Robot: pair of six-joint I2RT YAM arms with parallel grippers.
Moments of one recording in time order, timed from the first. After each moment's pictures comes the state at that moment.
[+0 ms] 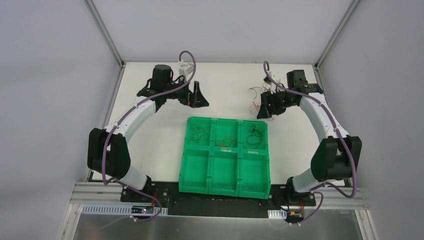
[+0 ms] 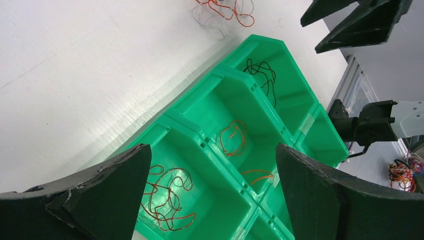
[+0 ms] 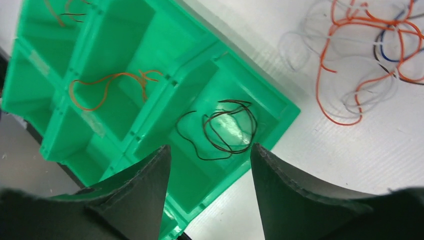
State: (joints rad) left arm -0.29 1.51 1.19 -0.24 0.76 -0.21; right arm 0.11 1.51 1.31 -0.94 -0.62 -0.30
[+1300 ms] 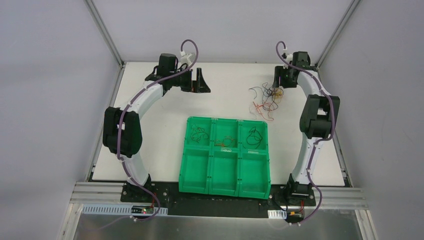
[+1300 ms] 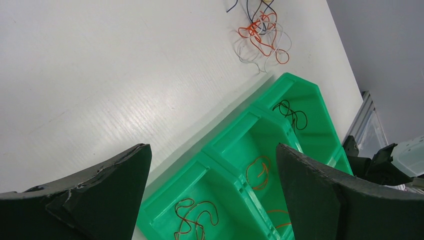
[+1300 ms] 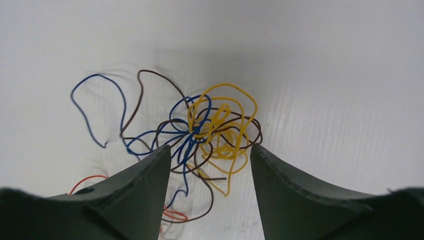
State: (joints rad) left arm -0.26 1.80 1.45 -0.27 0.70 -0.27; right arm -0.04 2.14 1.83 -0.60 -0.21 -0.08
